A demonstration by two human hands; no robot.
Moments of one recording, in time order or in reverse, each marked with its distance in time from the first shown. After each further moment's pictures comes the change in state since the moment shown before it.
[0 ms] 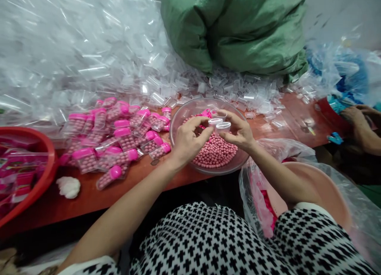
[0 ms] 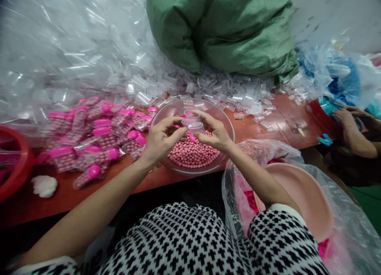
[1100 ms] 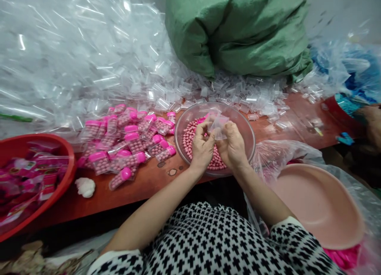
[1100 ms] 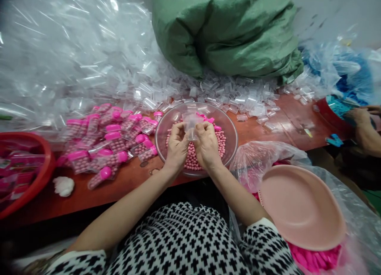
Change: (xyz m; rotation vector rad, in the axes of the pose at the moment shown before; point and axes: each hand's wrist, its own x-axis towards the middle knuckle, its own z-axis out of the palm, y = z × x) left_hand -0.011 -0.007 0.050 -0.577 0.259 -0.187; right_hand 0.009 -0.055 0.072 0.908 0.623 0.394
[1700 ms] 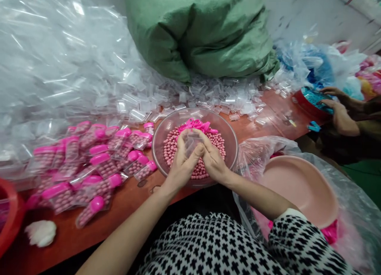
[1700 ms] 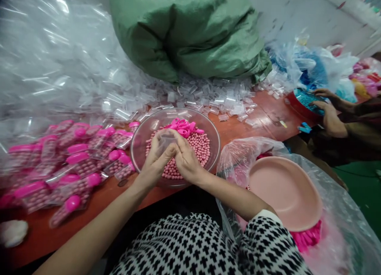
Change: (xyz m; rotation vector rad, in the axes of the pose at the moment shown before) left_hand -0.002 0.019 -0.023 0.175 -0.290 -0.130; right_hand -0.013 0.003 -0.028 -0.894 -0.264 -0.215
